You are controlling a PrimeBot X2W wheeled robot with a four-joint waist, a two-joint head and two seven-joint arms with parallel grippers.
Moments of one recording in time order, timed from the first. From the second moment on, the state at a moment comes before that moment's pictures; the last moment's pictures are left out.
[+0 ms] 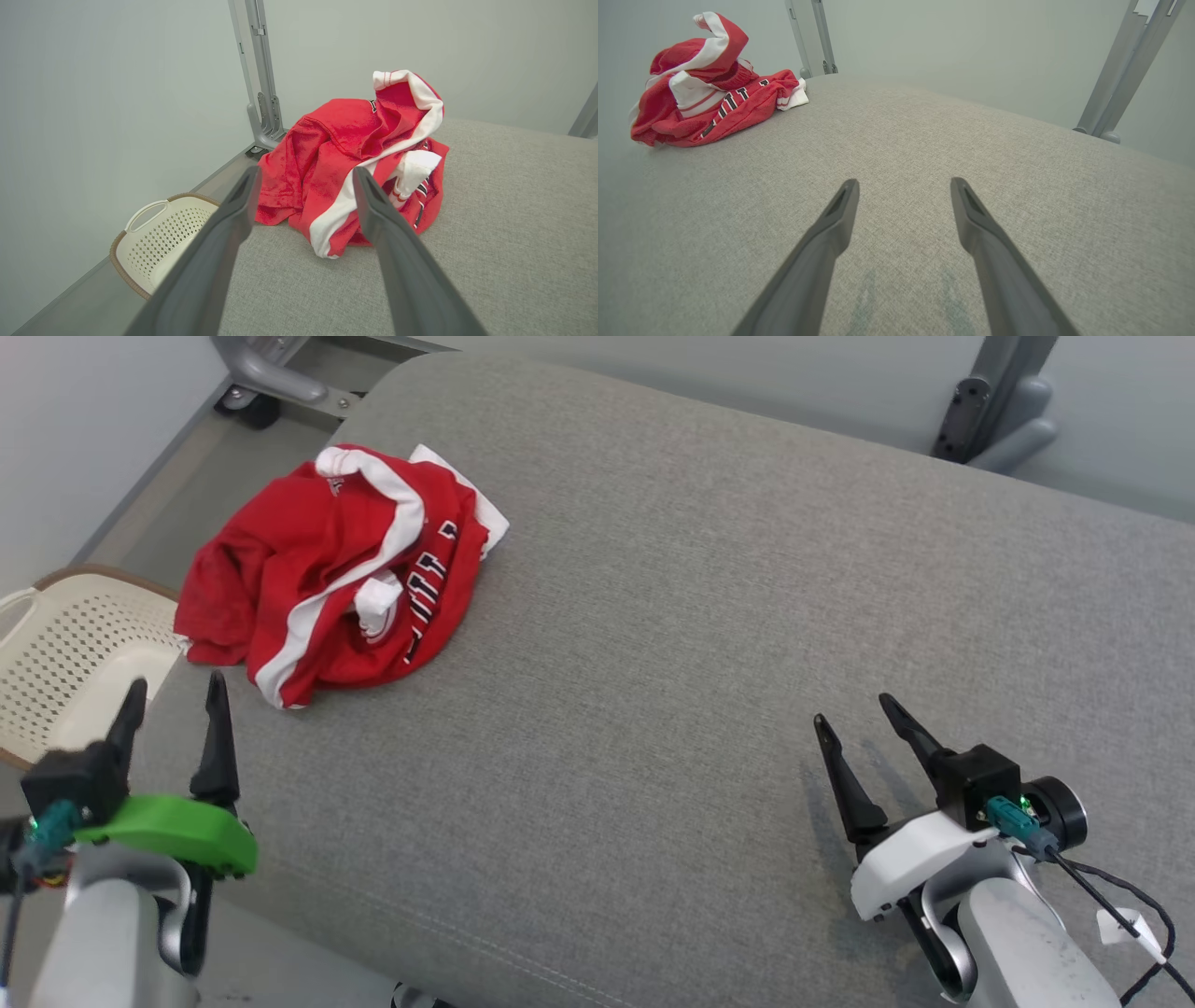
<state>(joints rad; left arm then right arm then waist) -0.28 0.17 0.11 0.48 -0.19 -0.13 -0.26 -0.25 -0.12 0.19 0.42 0.11 0.13 -0.26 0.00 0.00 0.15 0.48</state>
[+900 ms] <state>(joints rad) -0.69 0.42 -0.28 1.00 -0.51 -0.10 -0.26 -0.29 -0.18 0.21 0.42 0.11 0.13 -0.26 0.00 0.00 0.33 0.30</state>
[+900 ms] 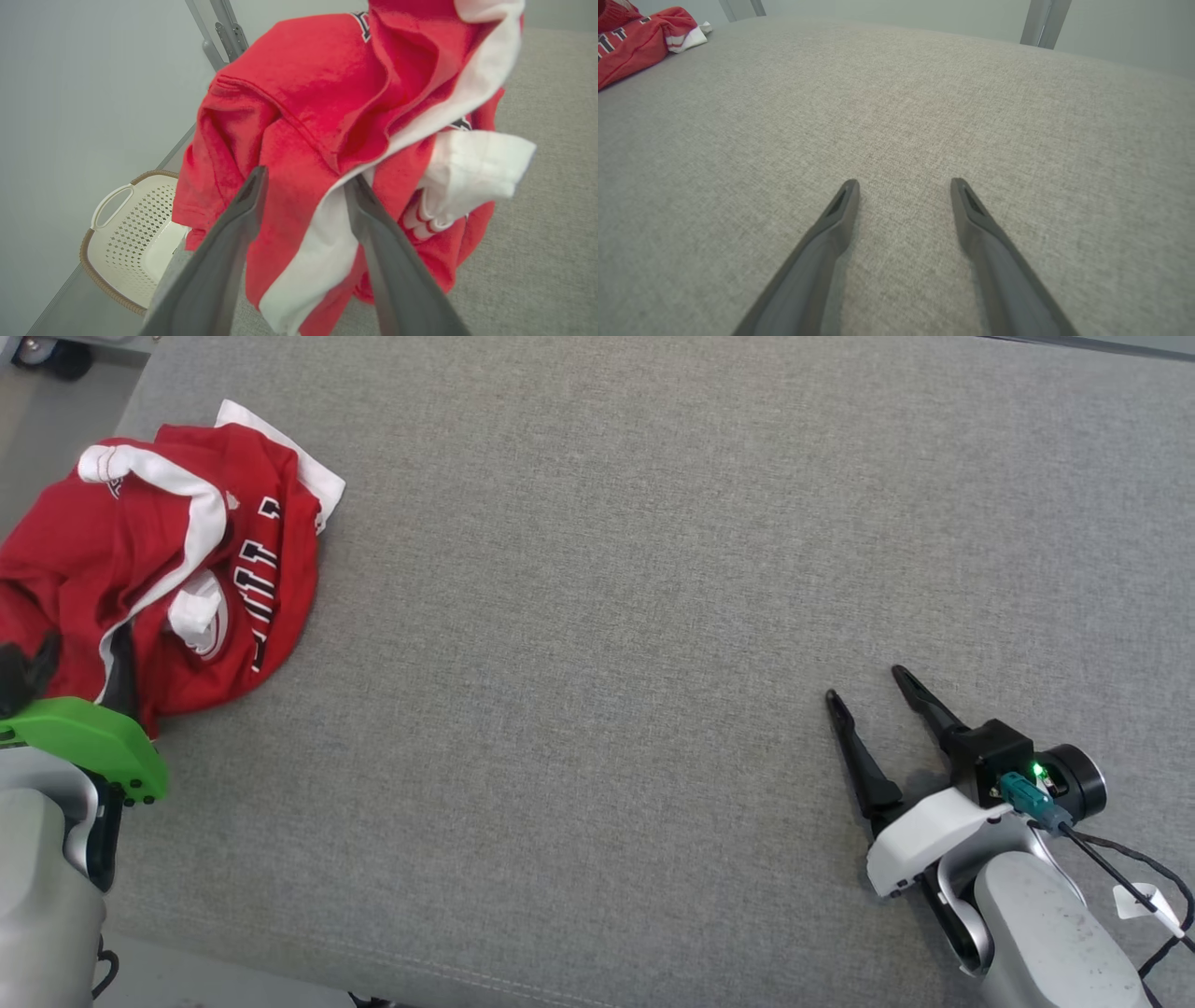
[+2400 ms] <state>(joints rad) -0.69 0.15 -0.51 0.56 -0.33 -0.13 -0.26 -0.26 -0.05 0.13 0.36 0.21 0.13 -0.26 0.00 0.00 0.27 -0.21</state>
